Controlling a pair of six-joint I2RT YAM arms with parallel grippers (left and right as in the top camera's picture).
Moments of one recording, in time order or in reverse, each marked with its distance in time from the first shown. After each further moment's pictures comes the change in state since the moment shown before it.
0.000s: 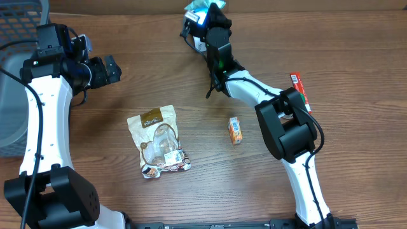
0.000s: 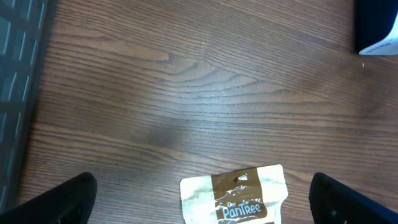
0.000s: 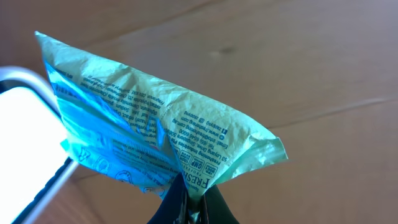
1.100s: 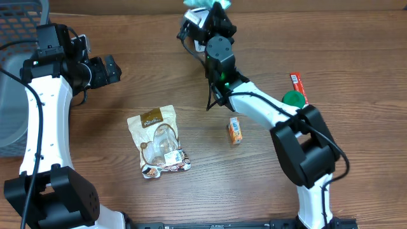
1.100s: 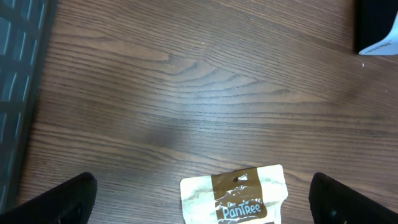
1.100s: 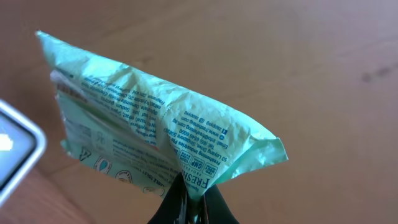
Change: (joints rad) left arm 0.000 0.000 0.000 0.000 0.000 0.000; right arm 0.082 -0.285 -0.253 0.059 0.125 0.047
